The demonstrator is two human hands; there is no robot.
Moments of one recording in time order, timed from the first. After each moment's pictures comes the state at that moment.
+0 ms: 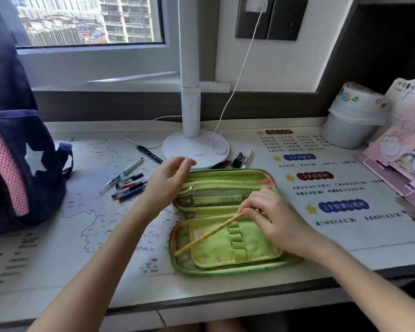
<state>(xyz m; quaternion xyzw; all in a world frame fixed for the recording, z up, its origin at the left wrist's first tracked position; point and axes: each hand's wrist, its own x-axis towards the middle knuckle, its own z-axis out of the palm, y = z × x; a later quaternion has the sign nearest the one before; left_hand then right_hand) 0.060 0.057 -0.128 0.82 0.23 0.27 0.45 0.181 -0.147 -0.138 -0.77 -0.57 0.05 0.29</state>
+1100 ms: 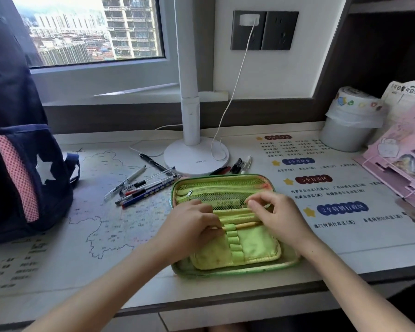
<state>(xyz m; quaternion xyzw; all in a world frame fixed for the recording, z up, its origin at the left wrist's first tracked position) 0.043 0.010 -0.152 0.98 0.00 0.18 0.10 0.191 -0.147 -0.146 -0.80 -0.43 0.07 0.42</state>
